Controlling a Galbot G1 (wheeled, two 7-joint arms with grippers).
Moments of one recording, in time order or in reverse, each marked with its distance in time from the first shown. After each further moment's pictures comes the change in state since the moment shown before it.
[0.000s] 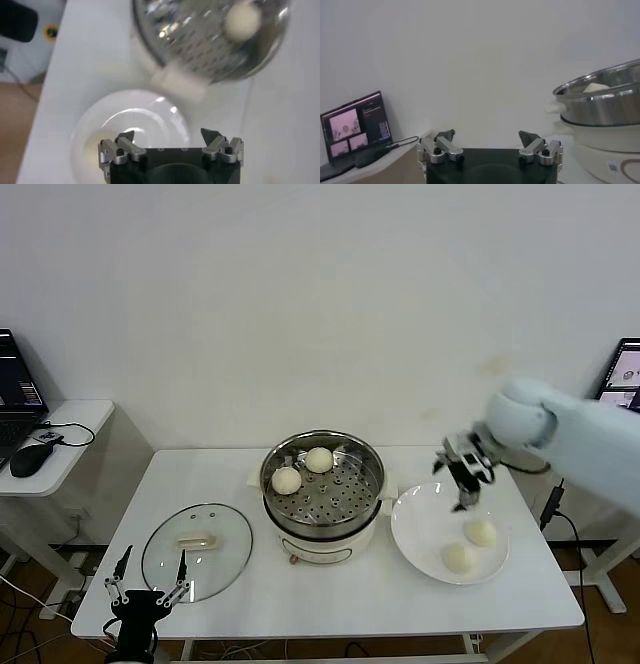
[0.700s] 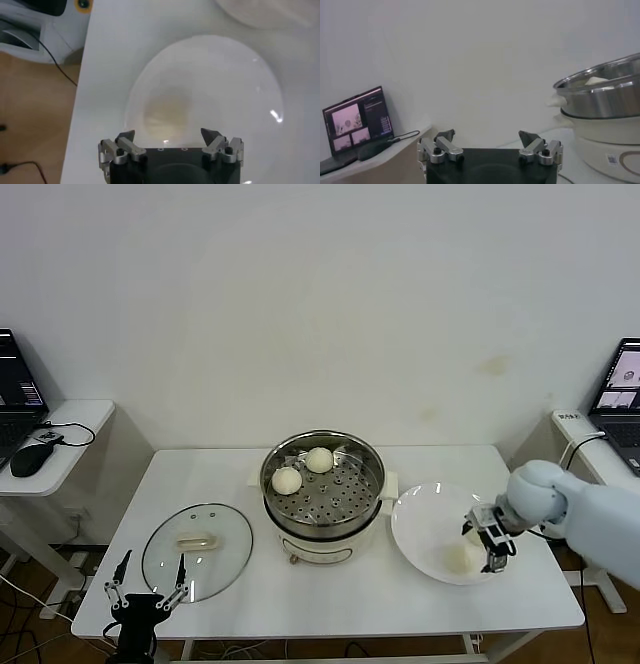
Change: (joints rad) left arm 0.000 -0.004 -0.004 0.016 0.003 0.002 -0.001; right arm -0.407 -0.031 0.221 -0.080 -0.168 0.041 0.062
